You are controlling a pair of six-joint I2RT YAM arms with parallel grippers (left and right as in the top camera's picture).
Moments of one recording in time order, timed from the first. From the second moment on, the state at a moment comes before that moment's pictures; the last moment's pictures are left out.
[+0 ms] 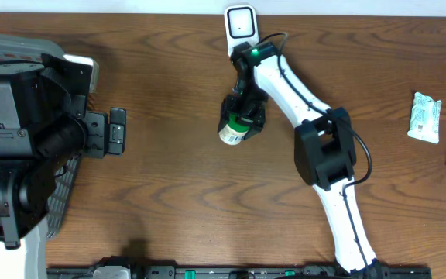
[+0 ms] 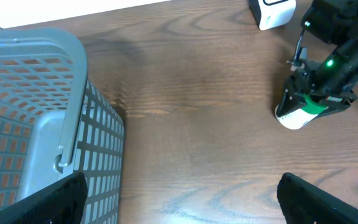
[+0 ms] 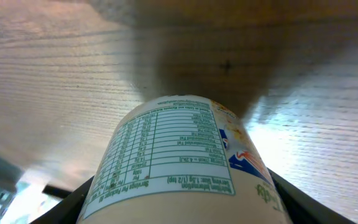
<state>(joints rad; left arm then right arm) -0.02 1.22 1.84 -1.44 0.04 0.14 0.45 2.51 2.21 -1.46 -0.51 0.54</state>
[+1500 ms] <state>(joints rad) -0.02 1.22 1.84 -1.44 0.04 0.14 0.23 2.51 2.21 -1.64 -0.90 0.33</state>
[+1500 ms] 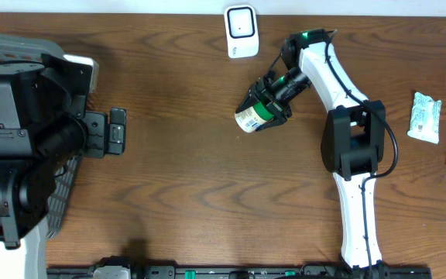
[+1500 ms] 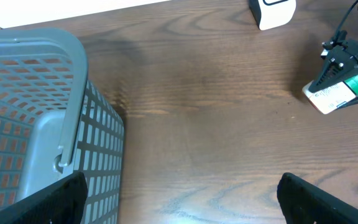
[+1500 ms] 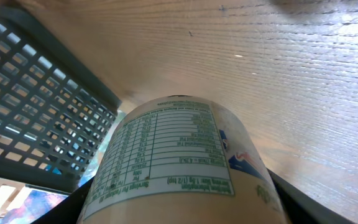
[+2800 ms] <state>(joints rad) -0.02 1.22 1.84 -1.44 0.04 0.14 0.23 2.53 2.50 -1.23 -0.84 0.24</state>
